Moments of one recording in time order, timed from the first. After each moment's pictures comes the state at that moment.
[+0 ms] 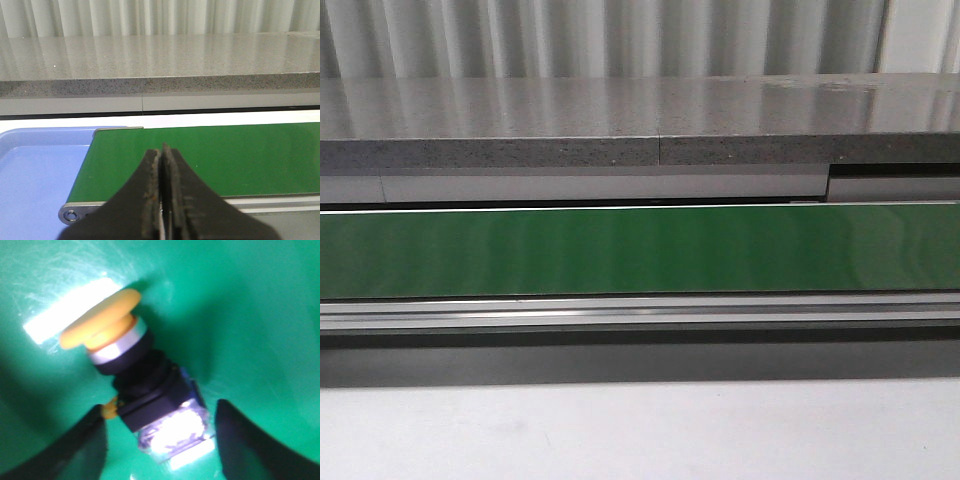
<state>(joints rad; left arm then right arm) -0.05 -0.01 0.00 0.03 0.15 0.00 -0.54 1.89 -1.24 -0.05 0.89 0.12</state>
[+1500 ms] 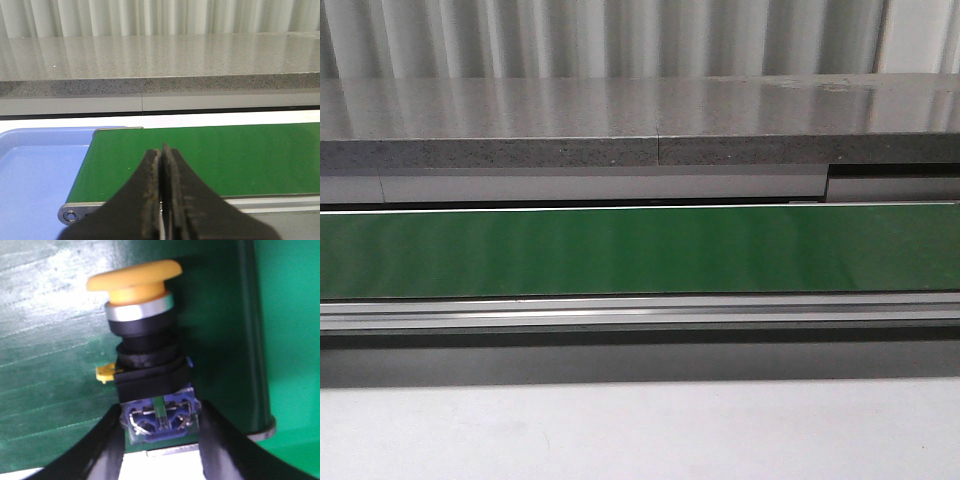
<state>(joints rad) -0.05 -0.01 0.00 0.03 0.15 0.00 -0.19 1.69 -1.24 0.01 1.06 0.10</state>
